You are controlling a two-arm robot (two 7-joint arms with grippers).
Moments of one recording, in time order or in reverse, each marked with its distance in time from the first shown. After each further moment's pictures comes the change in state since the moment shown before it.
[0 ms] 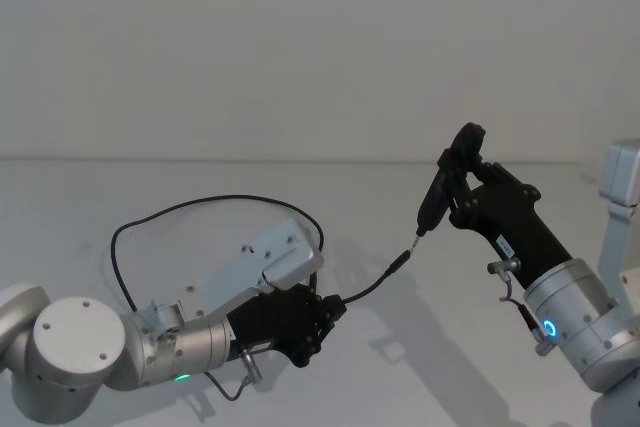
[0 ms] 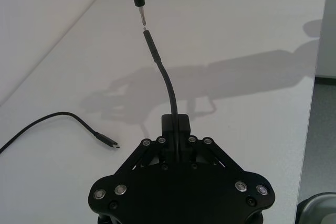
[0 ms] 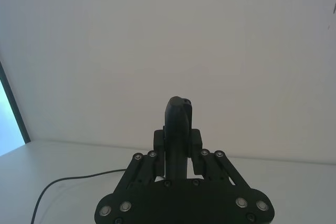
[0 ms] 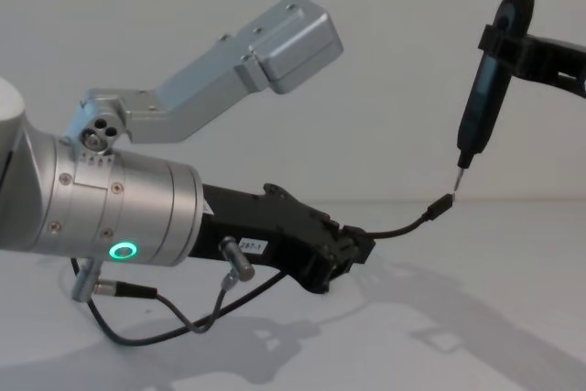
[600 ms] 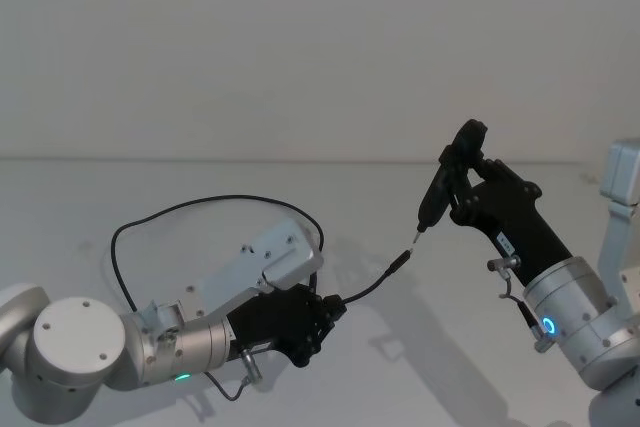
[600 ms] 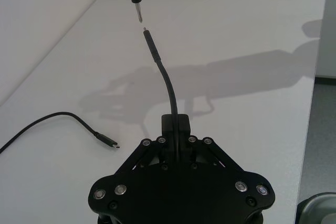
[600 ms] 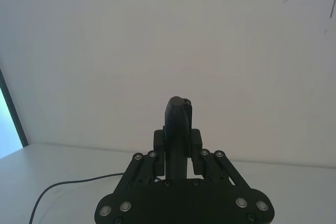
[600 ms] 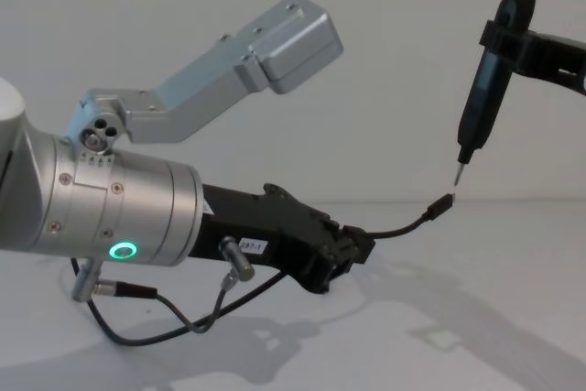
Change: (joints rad) left arm 0.000 0.000 0.000 0.000 0.000 0.000 0.000; right arm 0.004 -0.009 0.003 0.009 -0.006 -0.016 0.000
